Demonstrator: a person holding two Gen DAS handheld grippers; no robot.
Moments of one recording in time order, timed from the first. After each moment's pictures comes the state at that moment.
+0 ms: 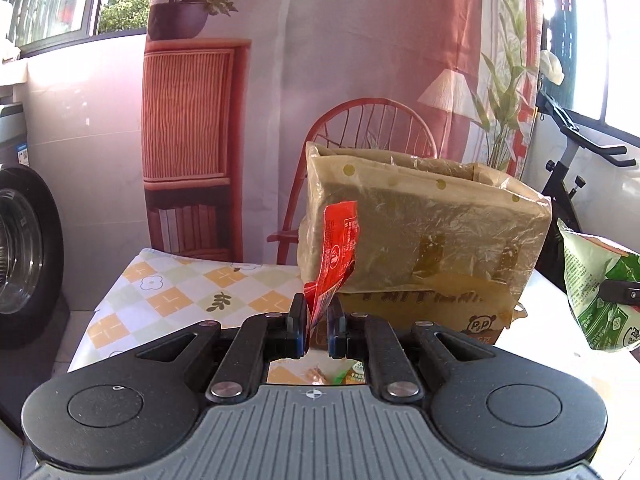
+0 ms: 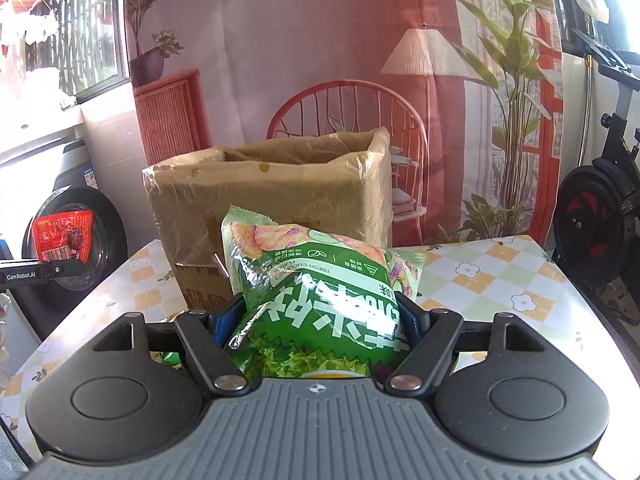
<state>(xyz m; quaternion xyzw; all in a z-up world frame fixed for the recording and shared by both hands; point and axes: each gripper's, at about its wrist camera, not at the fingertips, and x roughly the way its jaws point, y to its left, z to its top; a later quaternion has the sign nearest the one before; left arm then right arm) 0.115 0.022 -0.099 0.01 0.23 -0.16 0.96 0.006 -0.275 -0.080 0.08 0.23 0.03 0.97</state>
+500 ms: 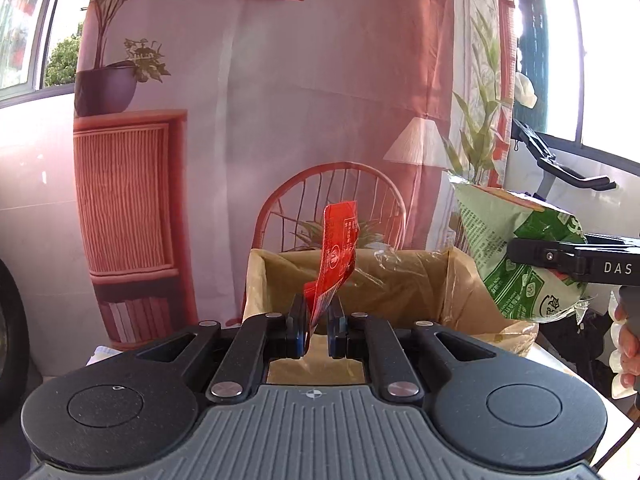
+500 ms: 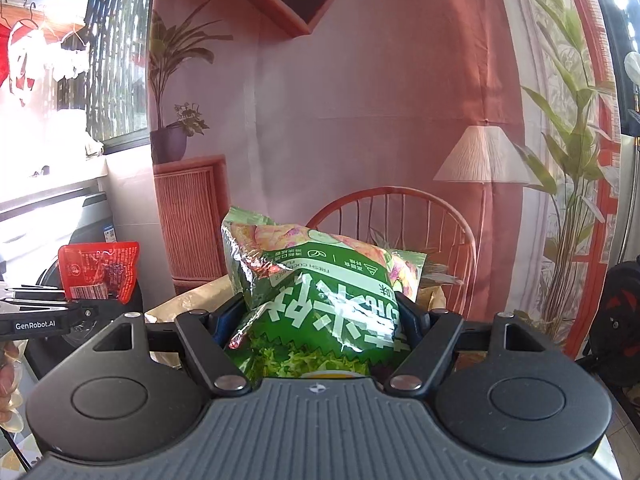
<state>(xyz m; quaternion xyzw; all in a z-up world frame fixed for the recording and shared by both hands) 0.205 -0.047 -0.021 0.02 0.19 -0.21 0.96 0.142 -0.272 0.009 0.05 0.15 0.07 0.98</state>
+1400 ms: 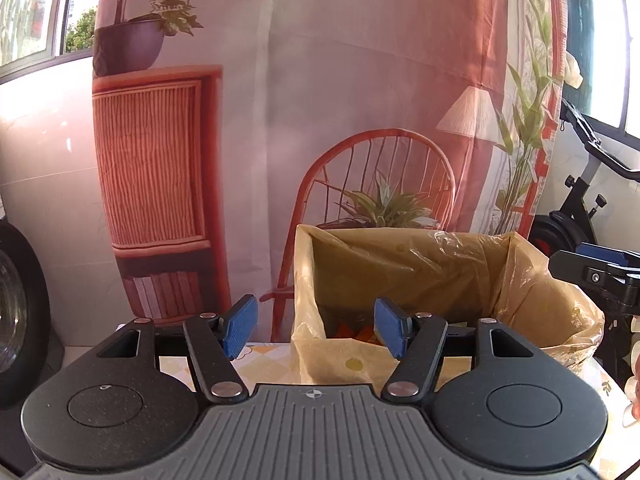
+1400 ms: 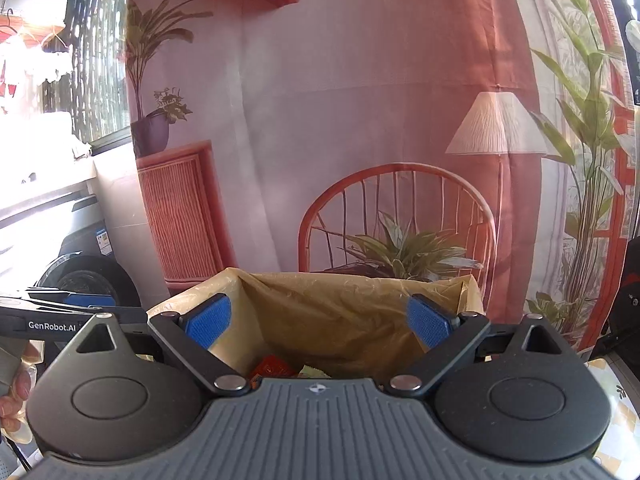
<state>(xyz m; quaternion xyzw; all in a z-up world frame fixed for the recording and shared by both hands) 0.249 -0.027 -0.037 0.01 0.24 -0.15 0.96 0.180 -0.267 -0.020 0.08 0.16 0.08 0.98</state>
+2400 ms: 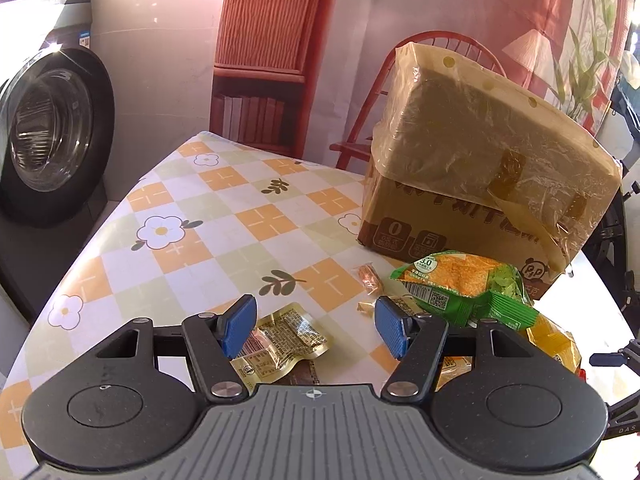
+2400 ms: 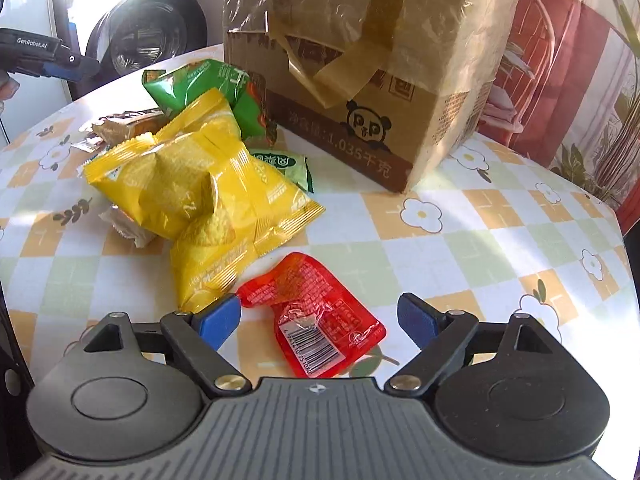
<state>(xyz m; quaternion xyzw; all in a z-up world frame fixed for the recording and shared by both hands) 0.105 0.058 -0.170 -0.06 0.35 -0.07 0.93 0.032 -0.290 -0.219 -0.11 0.40 0.19 0.89</state>
